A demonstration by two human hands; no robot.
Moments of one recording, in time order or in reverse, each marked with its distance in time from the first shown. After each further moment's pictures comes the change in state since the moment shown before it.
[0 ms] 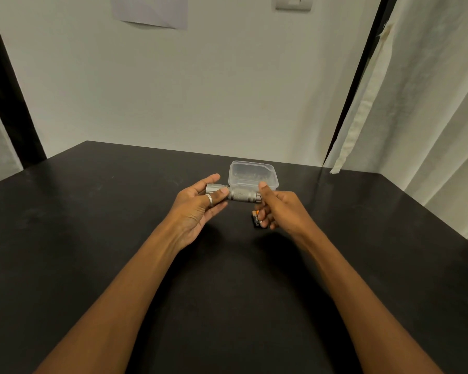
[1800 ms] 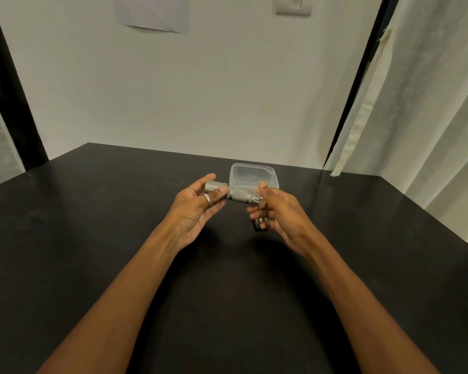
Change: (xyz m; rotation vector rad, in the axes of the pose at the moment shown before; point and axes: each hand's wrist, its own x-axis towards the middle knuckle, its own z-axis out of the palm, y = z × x) left_hand 0.003 0.002 -0.001 -0.081 -0.004 0.020; right_hand -0.003 -0.004 0.005 0.368 -0.107 0.042
